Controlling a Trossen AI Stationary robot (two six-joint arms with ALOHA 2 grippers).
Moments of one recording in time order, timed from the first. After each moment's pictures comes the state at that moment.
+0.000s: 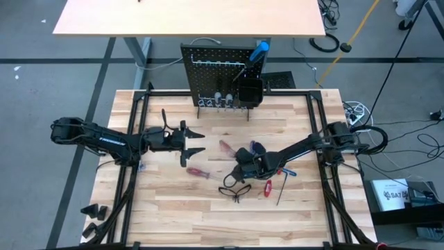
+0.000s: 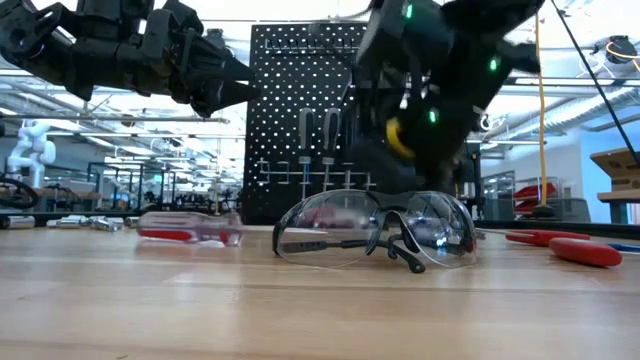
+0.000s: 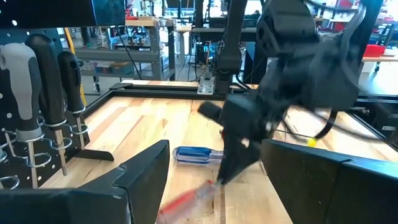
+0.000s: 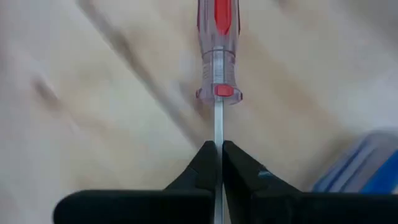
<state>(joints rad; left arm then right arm) 0.06 1.16 0.27 0.82 0.02 0.00 0.24 1.88 1.08 -0.36 0.59 0.84</state>
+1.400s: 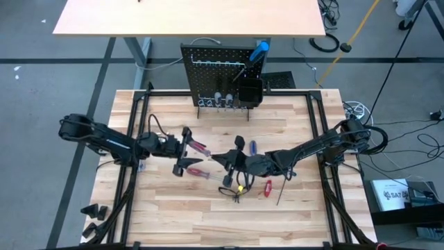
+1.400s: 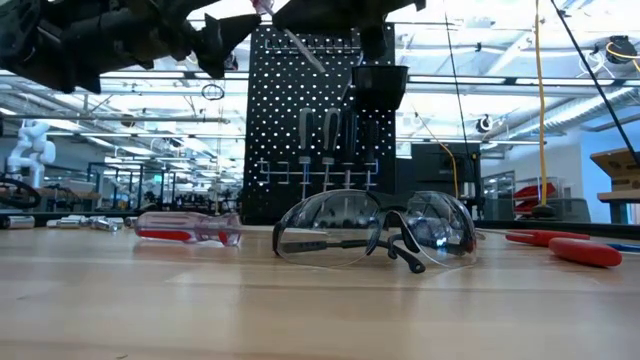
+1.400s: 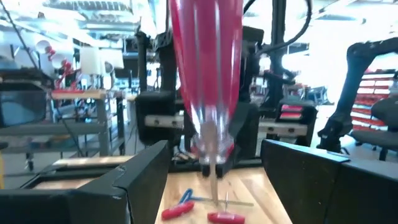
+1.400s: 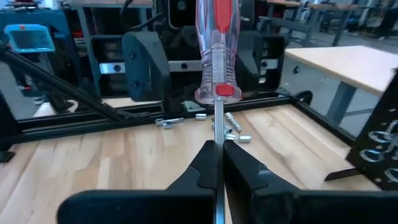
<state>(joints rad) -0.07 1.29 0.27 1.27 0.13 0.01 0.29 1.72 1.09 0.44 0.57 0.14</state>
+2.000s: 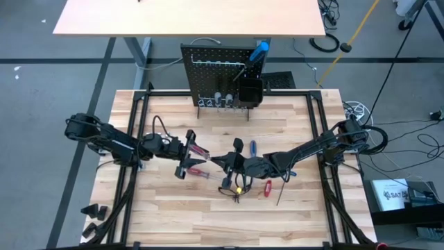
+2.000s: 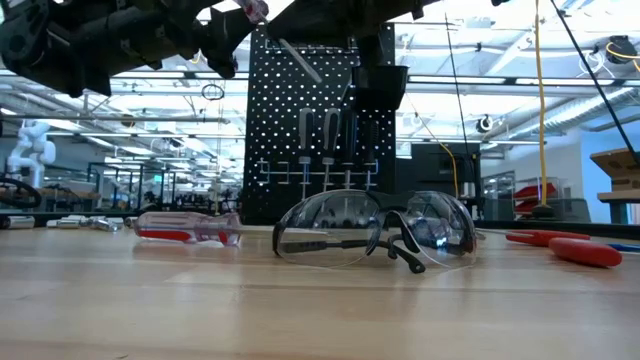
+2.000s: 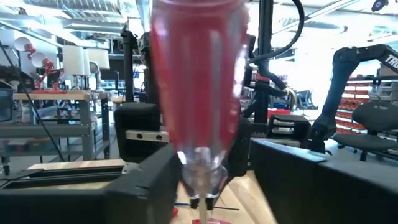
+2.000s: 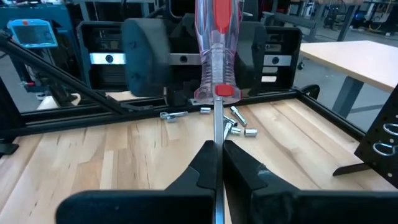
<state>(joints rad) -0.08 1.38 0.31 1.33 0.16 -0.02 0.29 1.76 1.09 0.46 0.57 0.15</state>
